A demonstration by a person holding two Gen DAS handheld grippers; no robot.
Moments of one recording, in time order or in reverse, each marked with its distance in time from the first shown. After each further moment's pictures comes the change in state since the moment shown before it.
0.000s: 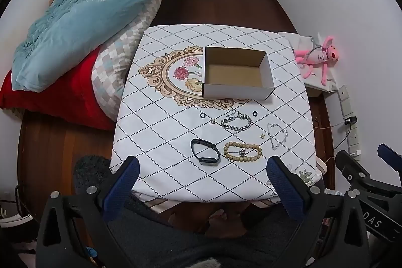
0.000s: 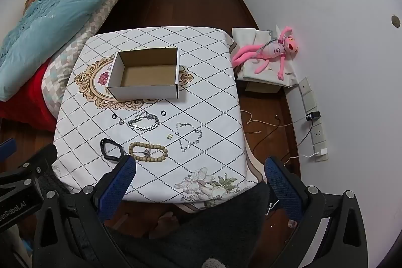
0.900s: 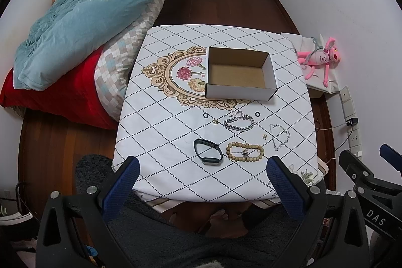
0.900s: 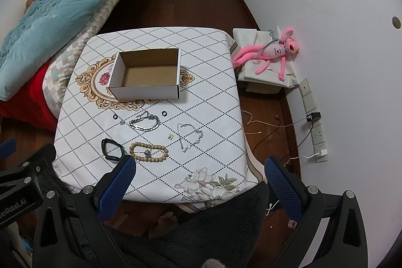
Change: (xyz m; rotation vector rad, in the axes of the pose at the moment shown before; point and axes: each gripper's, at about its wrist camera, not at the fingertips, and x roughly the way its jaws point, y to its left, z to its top) left arm -0.001 0.006 0.000 -0.009 -0.008 -0.003; right arm -0.002 -0.001 -0.002 0.005 -0.008 0.002
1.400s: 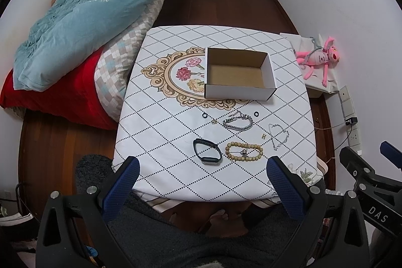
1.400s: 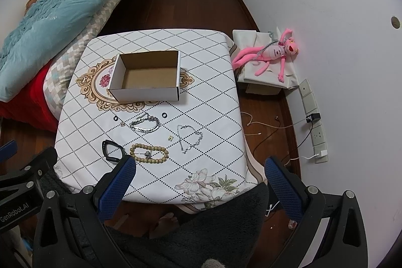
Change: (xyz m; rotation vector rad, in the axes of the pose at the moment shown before) left arm -0.003 -0.002 -0.001 0.005 -0.004 0.001; right arm -0.001 -0.001 0.002 0.000 -0.003 0.004
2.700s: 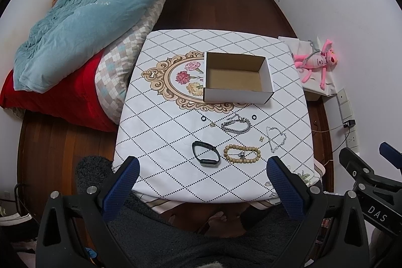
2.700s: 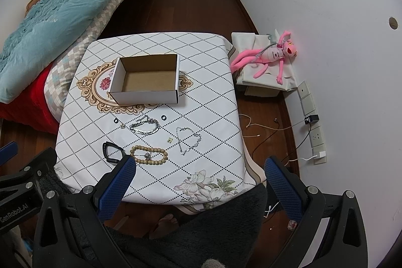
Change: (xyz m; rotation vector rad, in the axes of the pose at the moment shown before) left arm -0.009 -0.004 0.003 -0.002 -0.018 -0.003; right arm -0.004 -0.002 -0.001 0.000 -0.008 0.000
